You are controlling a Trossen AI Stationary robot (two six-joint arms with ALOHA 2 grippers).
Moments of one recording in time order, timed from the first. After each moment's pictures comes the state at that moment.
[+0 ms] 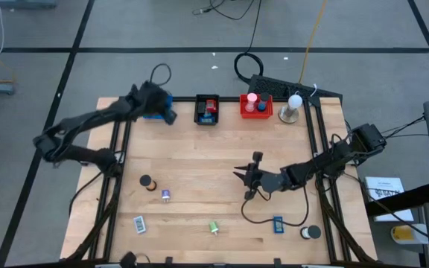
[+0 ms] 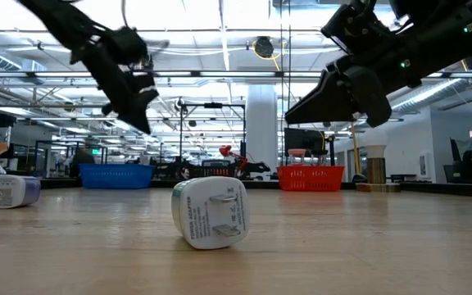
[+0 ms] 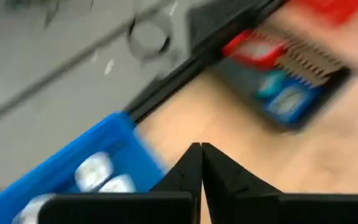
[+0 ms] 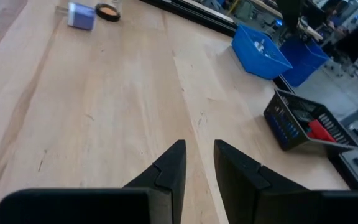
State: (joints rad) left arm 0.76 1.24 0.77 -0.26 -0.07 0.01; right arm 0.34 1.56 0.59 0.51 0.68 -0.13
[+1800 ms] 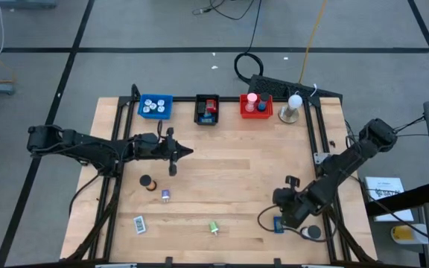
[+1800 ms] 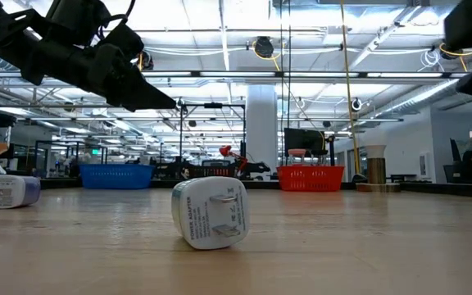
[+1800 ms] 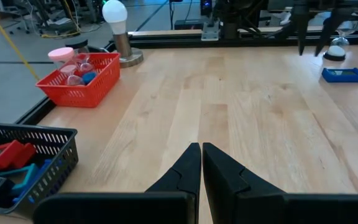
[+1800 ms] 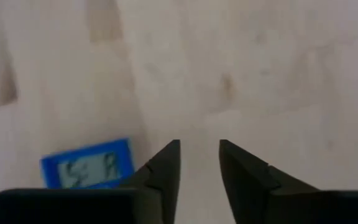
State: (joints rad) left arm 0.10 1.15 0.33 0.54 -0.03 0.07; right arm 0.76 1.39 0.81 -0.74 0.27 0.95
